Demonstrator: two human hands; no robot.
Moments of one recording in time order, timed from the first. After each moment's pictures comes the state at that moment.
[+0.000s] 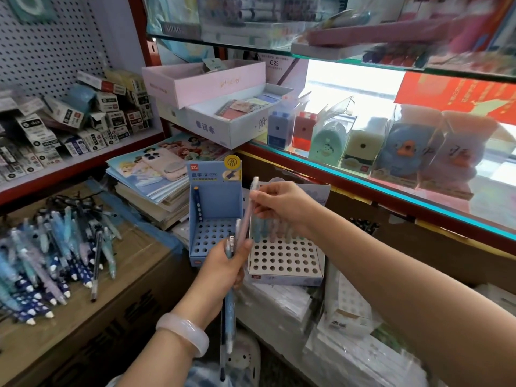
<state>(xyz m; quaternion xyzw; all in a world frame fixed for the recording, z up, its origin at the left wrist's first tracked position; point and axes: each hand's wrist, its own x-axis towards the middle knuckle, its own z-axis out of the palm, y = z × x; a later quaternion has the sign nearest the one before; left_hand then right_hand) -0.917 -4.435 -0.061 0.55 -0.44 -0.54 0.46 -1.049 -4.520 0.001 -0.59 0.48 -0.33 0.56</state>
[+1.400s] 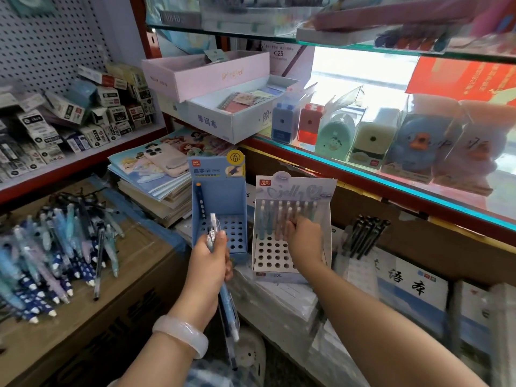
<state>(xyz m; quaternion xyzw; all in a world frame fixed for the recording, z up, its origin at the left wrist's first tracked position) -0.909 -4.445 -0.071 0.60 -0.33 -0.48 0.55 -1.059 -4.536 -0.119 -0.59 0.73 -0.29 0.18</state>
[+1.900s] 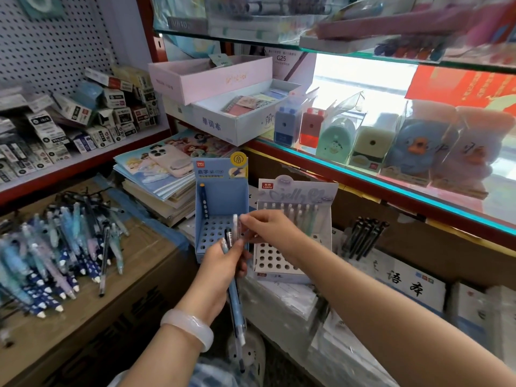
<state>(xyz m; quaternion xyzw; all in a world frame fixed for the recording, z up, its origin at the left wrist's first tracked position) -0.915 -4.442 -0.068 0.58 -0.36 -0.53 0.50 -1.026 -4.510 -0.055 -0.63 0.48 -0.28 0.54</state>
